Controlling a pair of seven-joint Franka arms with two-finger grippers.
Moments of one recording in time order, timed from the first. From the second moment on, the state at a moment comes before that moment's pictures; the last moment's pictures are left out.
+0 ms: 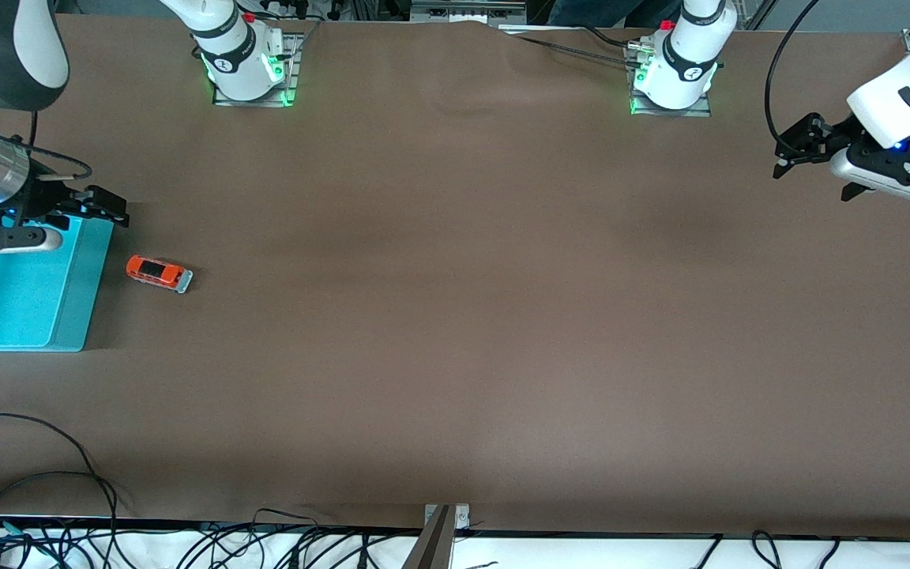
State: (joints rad) left arm -0.10 -0.09 0.03 -1.73 -0.02 1.61 0.27; right arm 0.03 0.02 -0.07 -1.89 -0.01 1.83 -0.11
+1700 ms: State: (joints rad) left arm -0.02 -0.10 -0.07 -1.73 -0.03 1.59 0.22; right arm -0.07 0.10 -0.09 -2.32 -0.01 2.44 0.64
